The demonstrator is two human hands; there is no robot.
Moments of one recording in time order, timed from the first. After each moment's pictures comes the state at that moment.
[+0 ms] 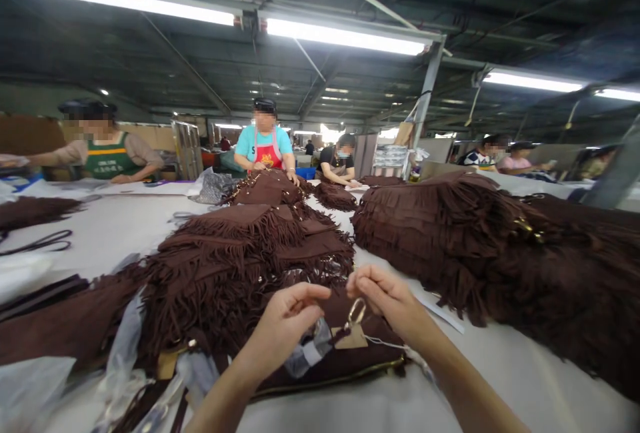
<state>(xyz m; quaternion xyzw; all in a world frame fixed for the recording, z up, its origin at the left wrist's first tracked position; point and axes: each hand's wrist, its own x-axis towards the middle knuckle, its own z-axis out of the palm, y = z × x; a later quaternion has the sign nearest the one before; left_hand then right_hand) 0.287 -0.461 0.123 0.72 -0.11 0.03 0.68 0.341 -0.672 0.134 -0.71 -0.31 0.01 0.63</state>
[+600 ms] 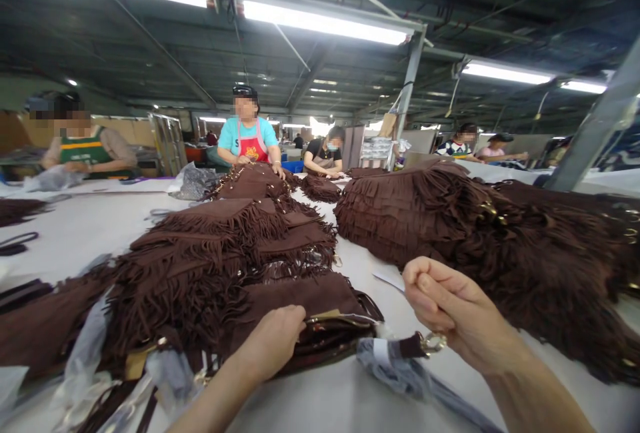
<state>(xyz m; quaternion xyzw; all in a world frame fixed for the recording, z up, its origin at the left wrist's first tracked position) 0.302 -0.483 0.077 0.96 -0.18 -0.01 0.21 0.297 -0.752 0.166 -0.59 -0.22 0.06 0.78</state>
